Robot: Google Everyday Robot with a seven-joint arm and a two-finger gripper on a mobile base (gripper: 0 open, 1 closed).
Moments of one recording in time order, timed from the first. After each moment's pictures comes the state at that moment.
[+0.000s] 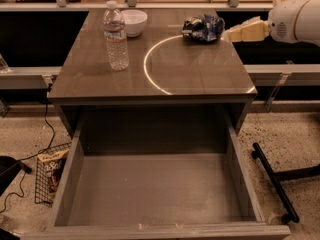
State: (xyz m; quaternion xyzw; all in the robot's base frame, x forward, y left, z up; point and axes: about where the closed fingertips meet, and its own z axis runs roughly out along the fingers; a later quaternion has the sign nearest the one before) arm 0.697 -0.246 0.994 -0.32 0.73 0.06 0.60
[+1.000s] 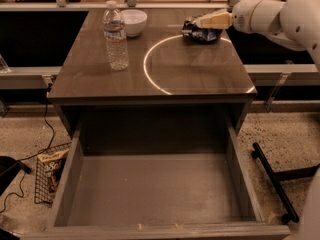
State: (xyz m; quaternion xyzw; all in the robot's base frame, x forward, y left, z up) arm 0.825 -0.200 0.969 -0.29 0.70 0.12 0.64
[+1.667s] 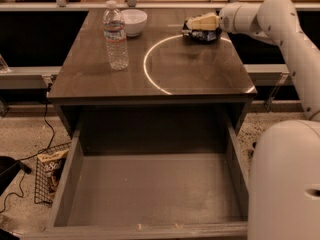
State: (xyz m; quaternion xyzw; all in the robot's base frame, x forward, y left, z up) arm 0.888 -0.186 0.925 -0.26 0.74 0.14 0.60
